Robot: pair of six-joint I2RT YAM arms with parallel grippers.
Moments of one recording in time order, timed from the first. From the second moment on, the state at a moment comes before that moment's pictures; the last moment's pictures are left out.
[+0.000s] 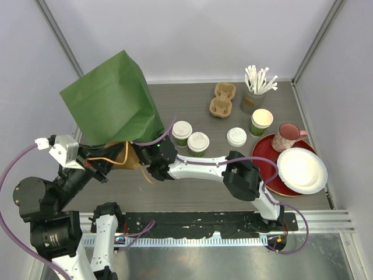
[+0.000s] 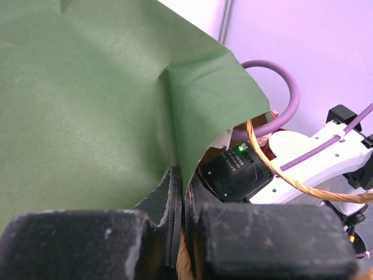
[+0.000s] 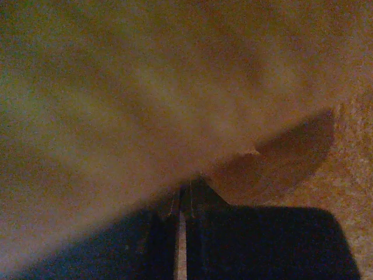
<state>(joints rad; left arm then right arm) 0.21 0.48 1.35 -0.67 0.90 -0.26 1.27 2.15 1.76 1.31 0.52 -0.59</state>
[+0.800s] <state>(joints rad) 0.20 0.48 1.36 -0.87 0.86 -0.22 1.26 1.83 1.24 1.15 0.47 -0.51</state>
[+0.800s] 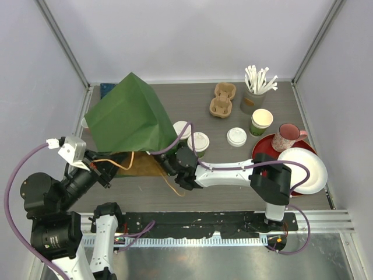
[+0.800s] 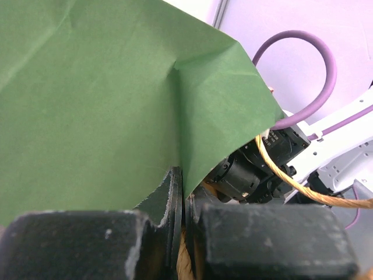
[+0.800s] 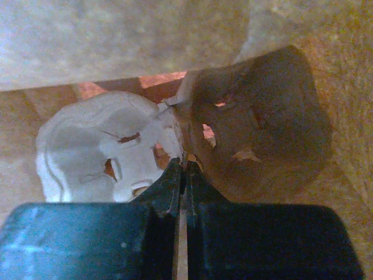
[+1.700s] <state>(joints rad) 0.21 0.46 1.33 -0.78 0.88 -0.27 1.24 1.97 1.47 1.25 0.32 -0.42</state>
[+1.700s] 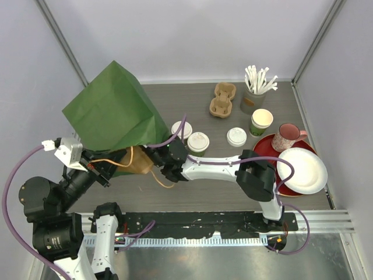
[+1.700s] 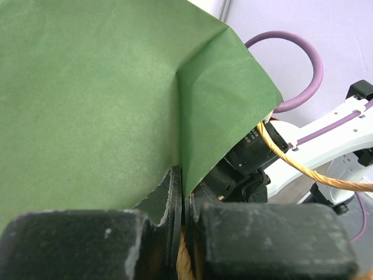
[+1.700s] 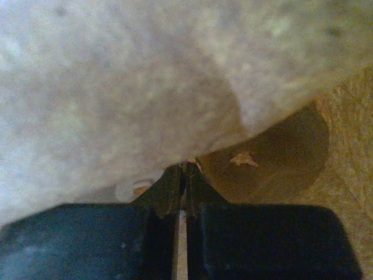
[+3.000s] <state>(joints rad) 0.20 0.48 1.34 -0.92 0.81 -0.22 1.26 1.54 1.06 0.68 0.36 -0.46</state>
